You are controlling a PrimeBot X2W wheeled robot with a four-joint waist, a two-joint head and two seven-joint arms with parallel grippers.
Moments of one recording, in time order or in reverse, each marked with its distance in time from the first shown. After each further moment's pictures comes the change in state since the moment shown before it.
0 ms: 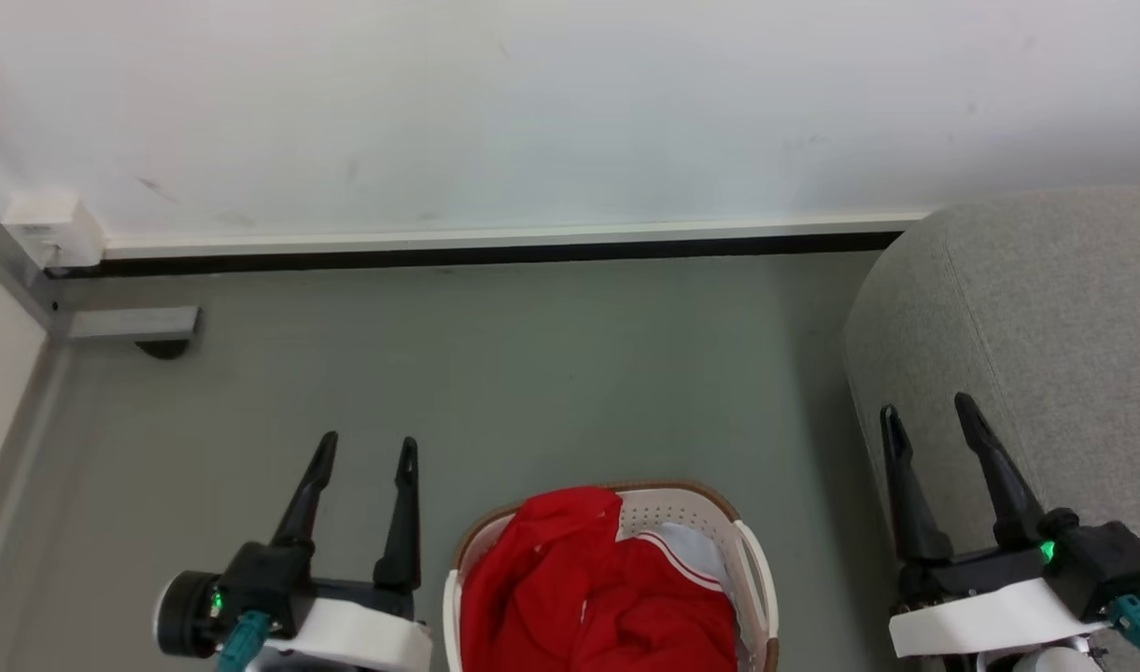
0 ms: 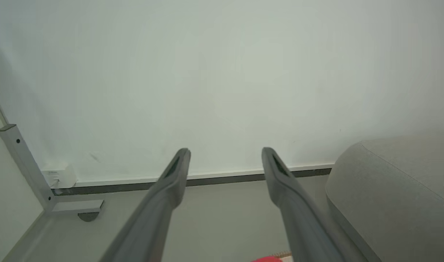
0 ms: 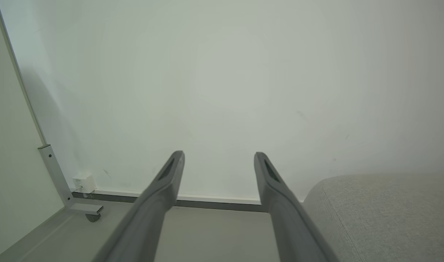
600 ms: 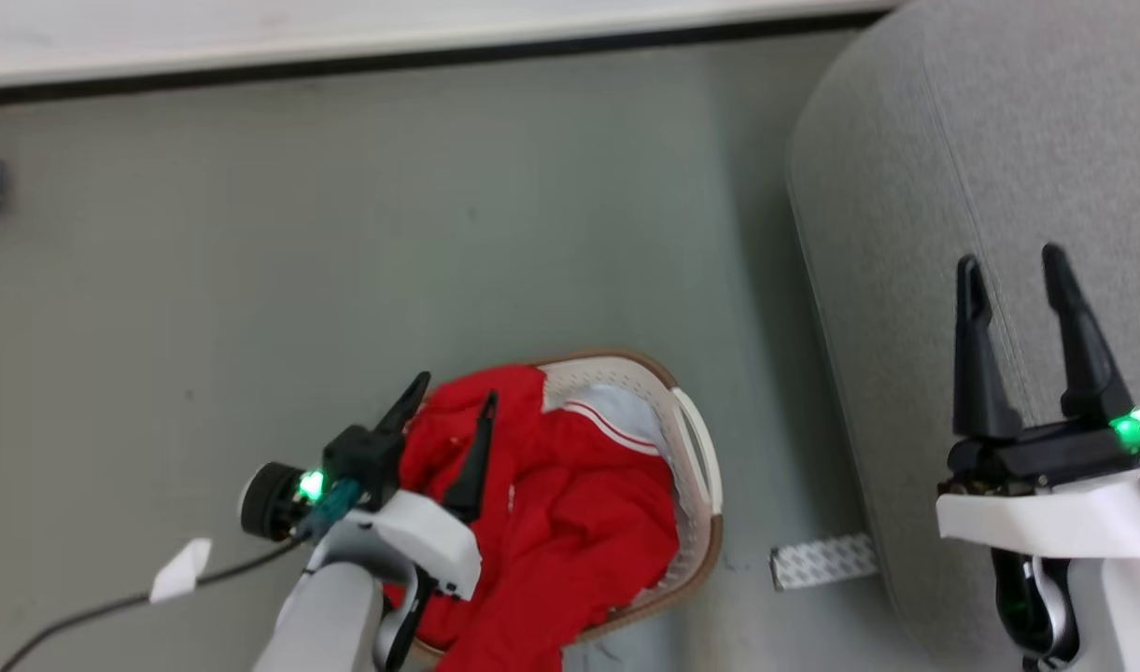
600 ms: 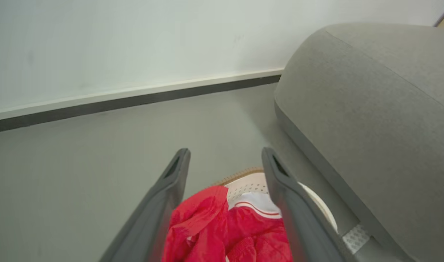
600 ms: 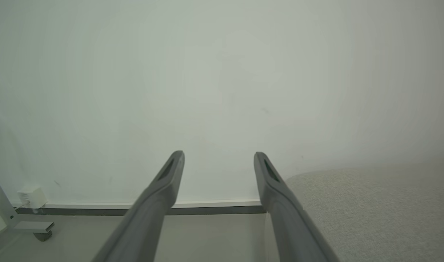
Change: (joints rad) left arm -0.302 -0.007 -0.114 0.379 0.006 -0.114 0.006; right arm -0.158 -0.006 -0.050 -0.122 0.050 0.000 0.000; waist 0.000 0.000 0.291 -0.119
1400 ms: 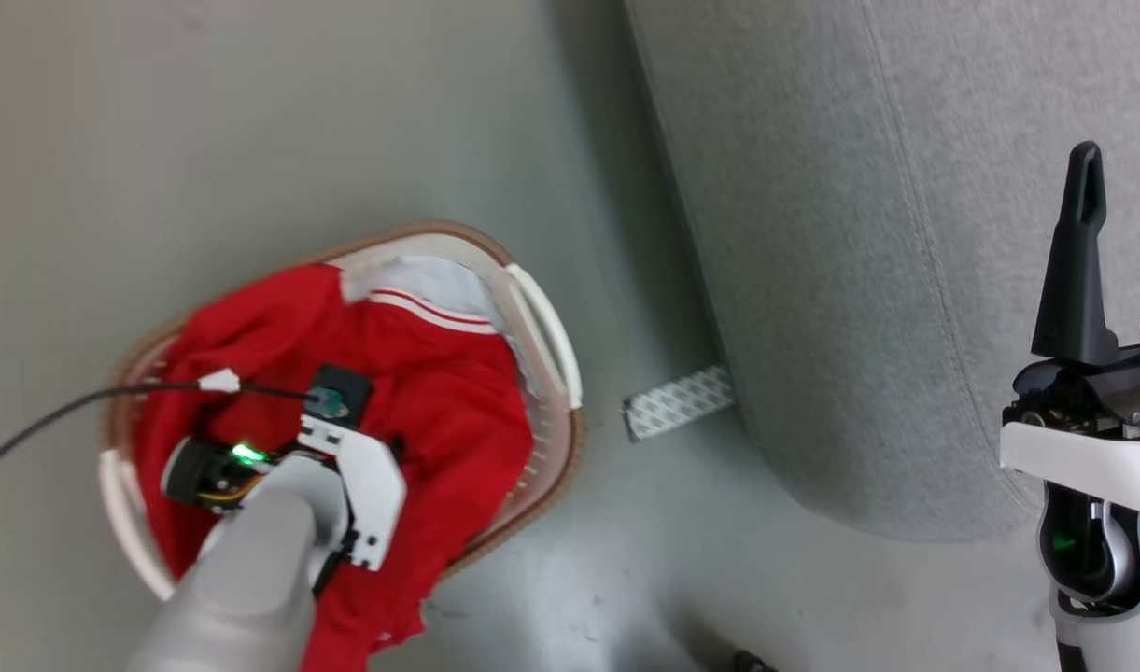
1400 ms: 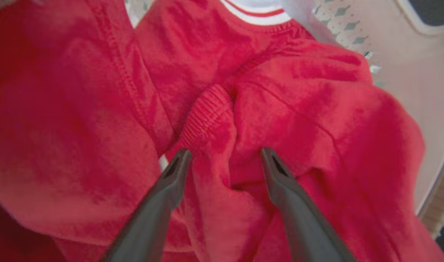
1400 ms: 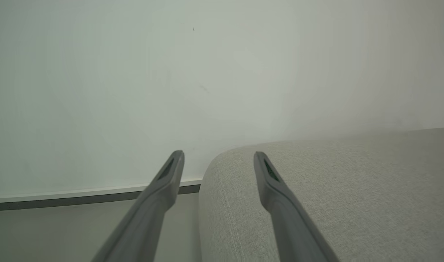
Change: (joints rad) left arm -0.340 0.096 -0.127 0.580 0.031 -0.060 0.321; right arm -0.101 0.008 -0.057 -0.116 0.107 0.000 0.000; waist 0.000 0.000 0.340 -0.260
